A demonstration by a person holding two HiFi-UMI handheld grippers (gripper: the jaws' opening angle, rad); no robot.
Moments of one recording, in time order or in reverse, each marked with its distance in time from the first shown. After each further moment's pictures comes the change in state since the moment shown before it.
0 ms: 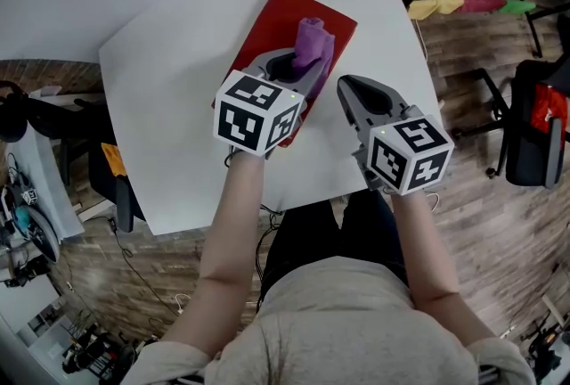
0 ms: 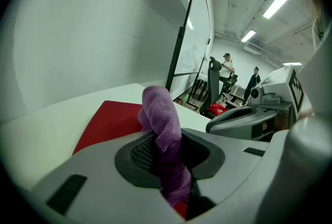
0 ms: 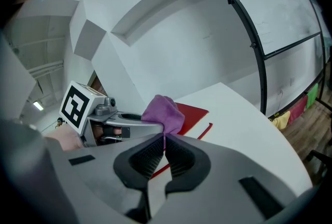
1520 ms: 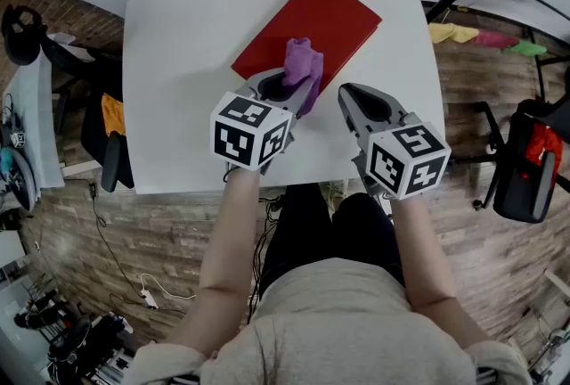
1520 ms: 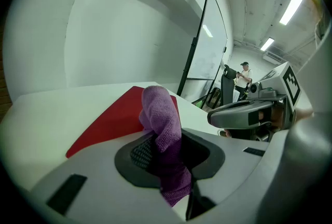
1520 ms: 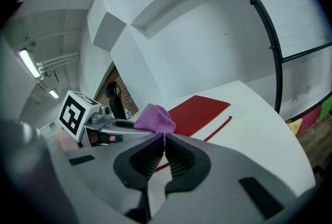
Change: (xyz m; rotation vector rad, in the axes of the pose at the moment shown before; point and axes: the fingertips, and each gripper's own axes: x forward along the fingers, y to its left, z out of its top) left arm -0.075 -0.007 -0.060 -0.156 -0.077 0.169; right arm -0.014 0.055 -0.024 -0.117 0.065 0.121
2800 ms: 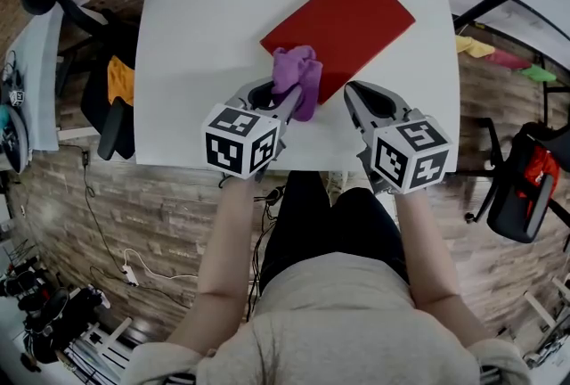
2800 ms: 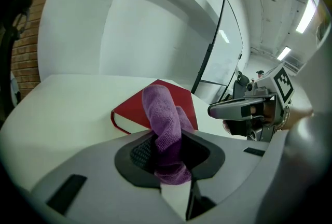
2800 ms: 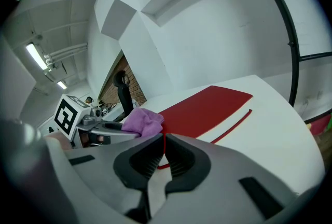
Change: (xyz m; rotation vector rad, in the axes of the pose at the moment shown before) left arm -0.060 0.031 -0.054 -0.145 -0.028 0.121; right arm 0.022 0.034 -0.022 -0.071 0.093 0.068
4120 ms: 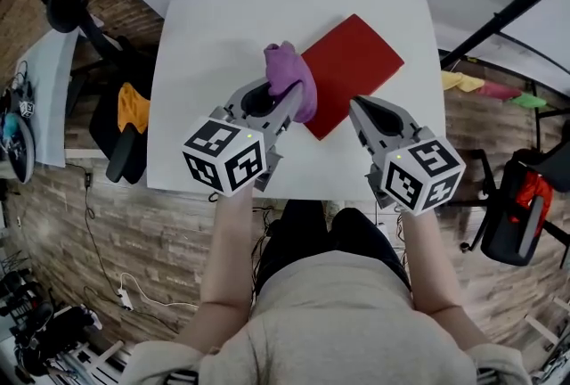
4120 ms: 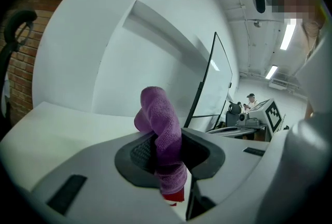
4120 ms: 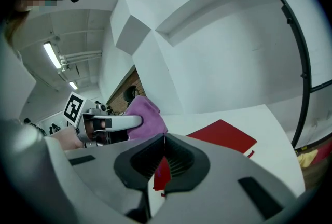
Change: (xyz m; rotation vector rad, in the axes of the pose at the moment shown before) left arm -0.051 -0.014 0.119 -0.012 -0.322 -0.094; right arm -0.029 0.022 0.081 -0.100 -0.141 0.068
